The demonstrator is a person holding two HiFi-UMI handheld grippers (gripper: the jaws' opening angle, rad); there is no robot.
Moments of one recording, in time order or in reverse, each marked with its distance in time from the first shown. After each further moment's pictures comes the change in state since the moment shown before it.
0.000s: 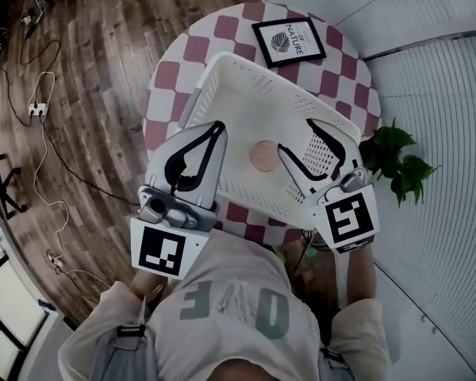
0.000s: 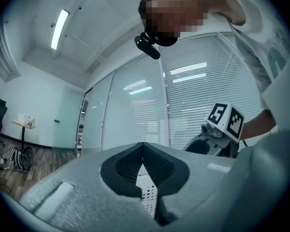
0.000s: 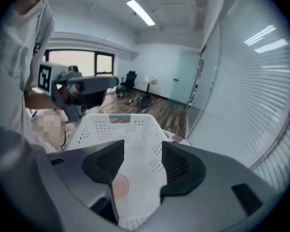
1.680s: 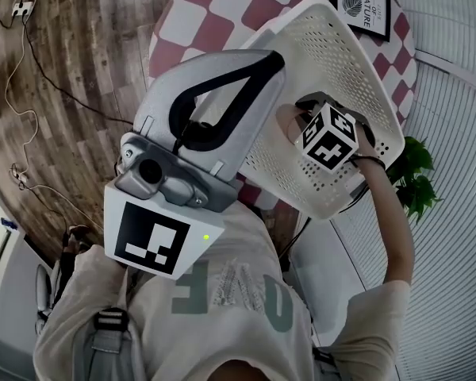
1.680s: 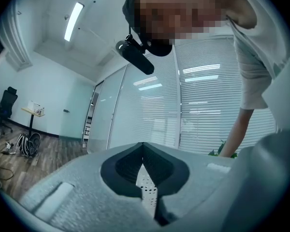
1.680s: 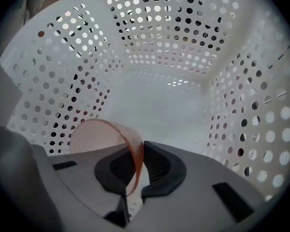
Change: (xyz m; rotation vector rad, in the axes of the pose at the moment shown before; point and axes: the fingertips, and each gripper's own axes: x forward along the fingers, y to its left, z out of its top) left arm -0.001 0.070 -0.038 -0.114 0.026 0.069; right arm 0.133 0.073 -0.205 -0.445 0.789 0.596
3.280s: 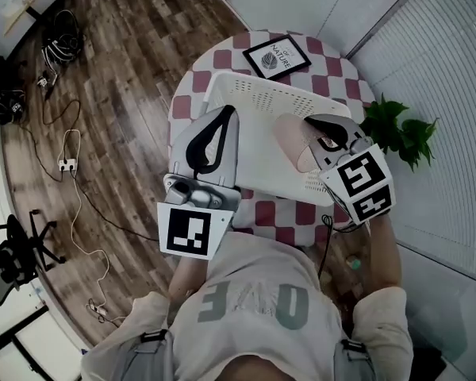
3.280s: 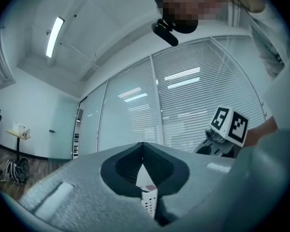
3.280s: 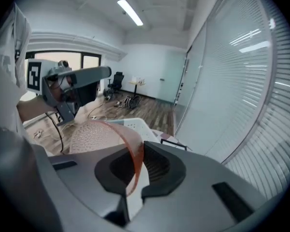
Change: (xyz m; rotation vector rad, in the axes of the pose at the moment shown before) left arm -0.014 -0.105 0.095 0.152 -0.118 -0.096; right arm -0.292 0.034 -0.006 0.598 -0.790 -0.666
